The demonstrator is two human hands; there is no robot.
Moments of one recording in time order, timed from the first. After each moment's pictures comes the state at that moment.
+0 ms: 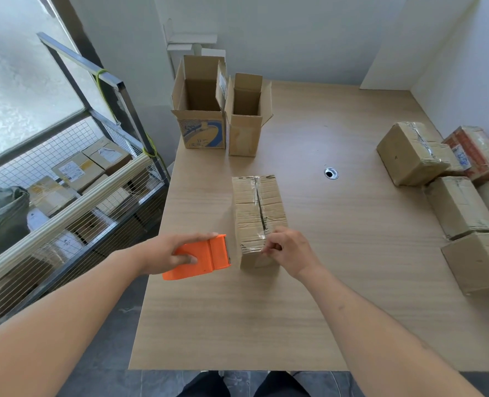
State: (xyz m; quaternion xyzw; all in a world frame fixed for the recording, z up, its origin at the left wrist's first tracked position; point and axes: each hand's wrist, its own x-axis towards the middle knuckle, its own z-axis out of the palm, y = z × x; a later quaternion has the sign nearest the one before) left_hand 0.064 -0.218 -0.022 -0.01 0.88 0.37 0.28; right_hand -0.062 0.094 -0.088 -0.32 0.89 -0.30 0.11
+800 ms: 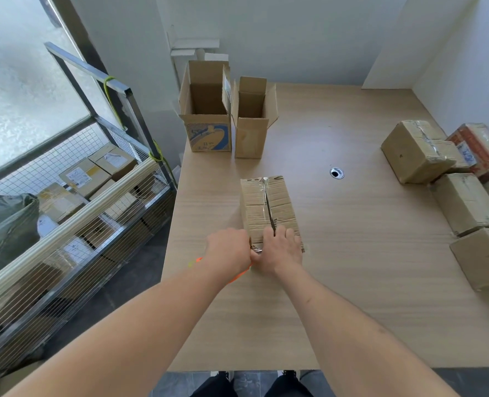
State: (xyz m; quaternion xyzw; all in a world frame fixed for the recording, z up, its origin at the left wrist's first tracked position) left_hand 0.017 -0.096 -0.012 -0.12 0.97 0.04 0.20; right_hand -0.027 0.021 -0.072 -0.15 0.97 -0.04 0.16
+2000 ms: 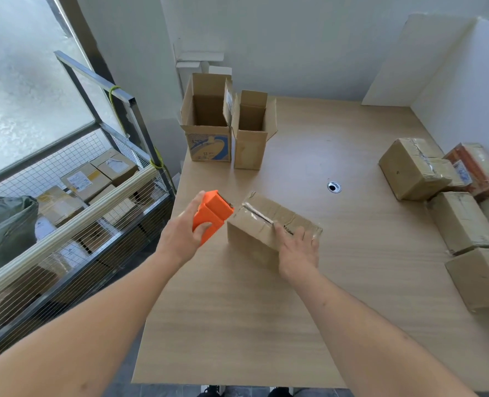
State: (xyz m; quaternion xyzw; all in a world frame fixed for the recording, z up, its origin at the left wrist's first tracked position) left_hand 0.026 -0.191 -0.019 -0.18 0.93 0.32 -0.05; right_hand -0.058 0.058 -0.042 -0.14 0.97 0.08 0.16
